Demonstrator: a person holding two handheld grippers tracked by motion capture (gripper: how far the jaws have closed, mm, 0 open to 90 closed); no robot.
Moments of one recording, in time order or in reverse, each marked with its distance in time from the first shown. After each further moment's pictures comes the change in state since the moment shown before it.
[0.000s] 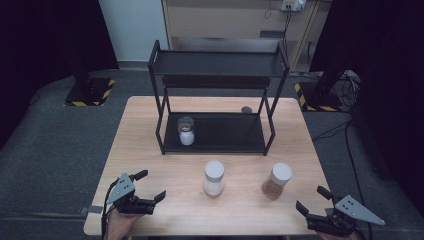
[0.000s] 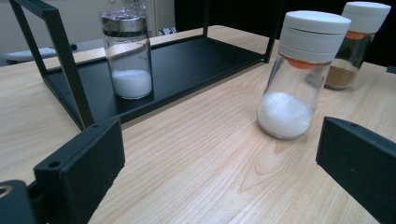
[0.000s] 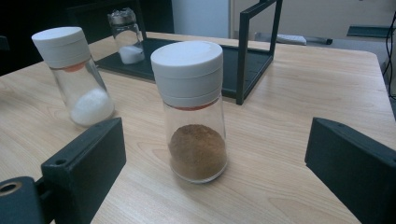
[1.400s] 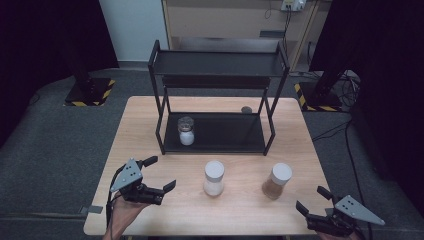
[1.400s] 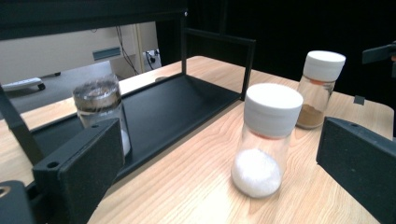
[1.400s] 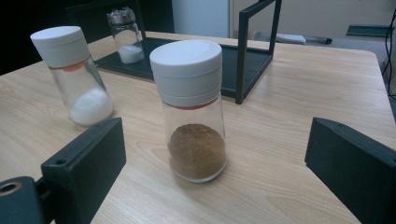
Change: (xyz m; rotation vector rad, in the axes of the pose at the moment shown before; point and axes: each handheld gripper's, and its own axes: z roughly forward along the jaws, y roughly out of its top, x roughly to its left) left arm -0.009 0.054 0.012 -0.052 -0.055 0.047; right arm 0.001 -0.001 0.000 0.001 -0.005 -0.001
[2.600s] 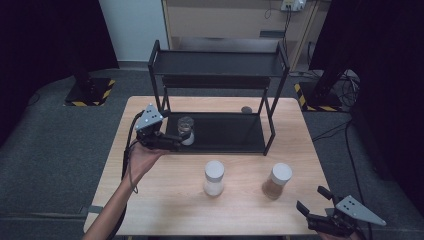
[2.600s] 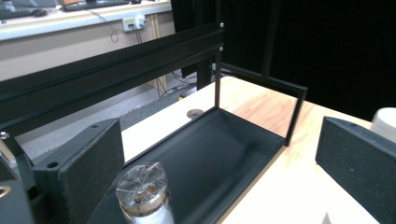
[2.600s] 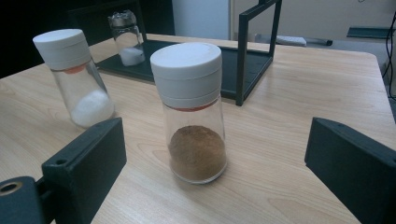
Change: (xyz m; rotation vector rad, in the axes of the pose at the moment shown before) left arm 0.034 0.115 0.069 0.040 0.056 0.053; right arm -0.001 -0.001 -0.001 -0.007 0.004 0.003
